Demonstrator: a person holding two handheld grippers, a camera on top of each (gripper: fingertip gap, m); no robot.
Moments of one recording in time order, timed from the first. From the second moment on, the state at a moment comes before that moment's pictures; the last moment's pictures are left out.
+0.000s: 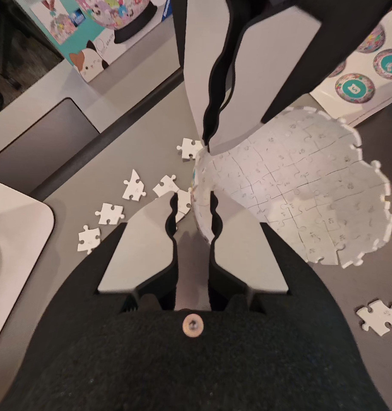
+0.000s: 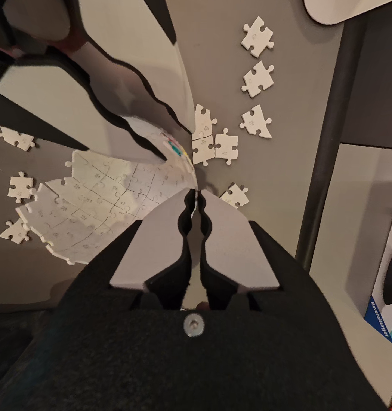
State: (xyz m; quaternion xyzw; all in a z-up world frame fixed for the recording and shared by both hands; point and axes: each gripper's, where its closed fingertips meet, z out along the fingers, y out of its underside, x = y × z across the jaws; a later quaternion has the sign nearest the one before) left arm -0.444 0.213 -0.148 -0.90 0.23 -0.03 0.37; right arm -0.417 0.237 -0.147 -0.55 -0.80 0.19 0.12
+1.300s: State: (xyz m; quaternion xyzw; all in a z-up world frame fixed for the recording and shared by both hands) left arm -0.448 0.227 -0.149 -0.92 0.24 -0.05 0.31; right arm -0.423 0.243 -0.149 -0.56 -0.79 0.21 0.12
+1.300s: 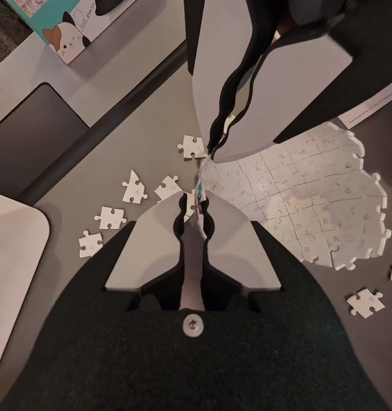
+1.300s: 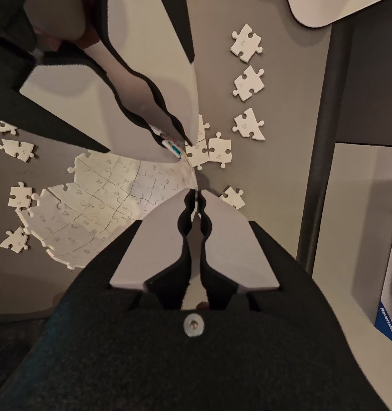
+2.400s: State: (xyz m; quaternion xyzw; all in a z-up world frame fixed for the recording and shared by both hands) left arm -0.447 0.230 -0.148 -0.91 0.26 -0.01 0.32; right arm -0.423 0.252 -0.145 -0.51 -0.82 0.21 0.17
